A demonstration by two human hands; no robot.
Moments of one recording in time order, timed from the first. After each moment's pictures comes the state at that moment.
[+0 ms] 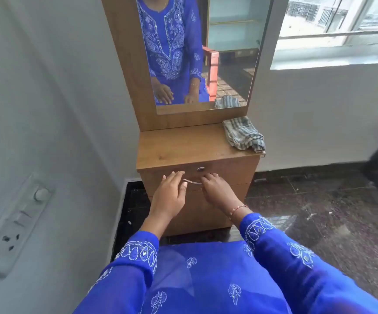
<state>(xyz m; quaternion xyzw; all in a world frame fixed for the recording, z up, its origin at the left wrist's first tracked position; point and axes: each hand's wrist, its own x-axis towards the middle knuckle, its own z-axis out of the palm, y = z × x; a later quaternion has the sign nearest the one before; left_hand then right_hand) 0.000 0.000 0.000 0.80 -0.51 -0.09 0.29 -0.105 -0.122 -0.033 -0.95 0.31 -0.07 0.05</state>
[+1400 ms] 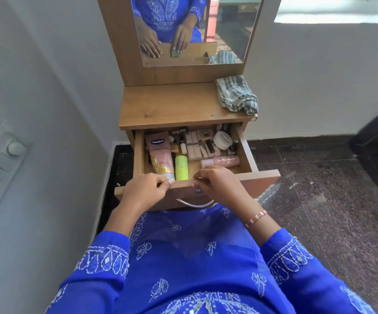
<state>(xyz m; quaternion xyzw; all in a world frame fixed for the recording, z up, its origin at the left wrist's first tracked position) -0.033 0.062 0.008 0.86 -0.48 -0.17 0.10 -0.185 -0.054 0.006 -0.93 0.30 -0.06 0.22</state>
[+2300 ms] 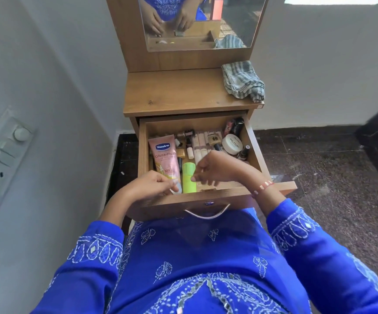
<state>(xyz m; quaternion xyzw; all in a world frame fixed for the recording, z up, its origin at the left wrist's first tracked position) -0.026 0.079 0.011 0.75 -0.39 -0.49 0.20 -0.170 -0.060 0.033 -0.87 0.29 0.14 0.38</state>
